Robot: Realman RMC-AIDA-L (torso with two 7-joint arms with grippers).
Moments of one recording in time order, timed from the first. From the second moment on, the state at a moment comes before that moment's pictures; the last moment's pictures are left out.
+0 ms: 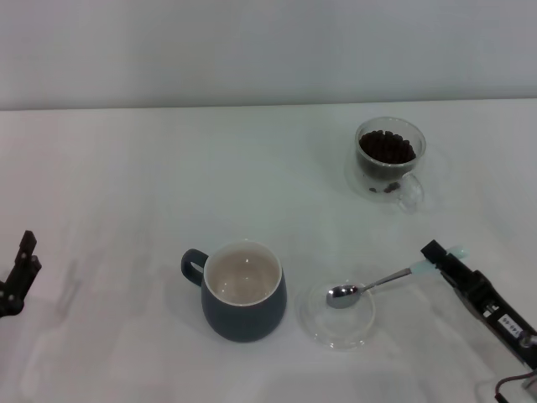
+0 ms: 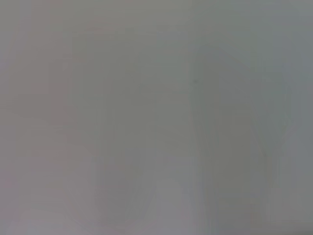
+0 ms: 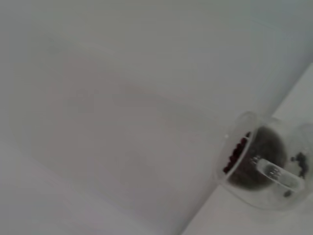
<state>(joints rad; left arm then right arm) -0.20 -2.08 2.82 0.17 -1.17 1.44 -0.01 0.28 2.01 -0.41 0.37 -1.42 -1.46 1.12</state>
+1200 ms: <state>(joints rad) -0.24 -2.09 2.82 0.20 -1.41 1.36 -0.33 0.49 2.01 -0.61 -0.44 -1.39 -1.28 1.15</state>
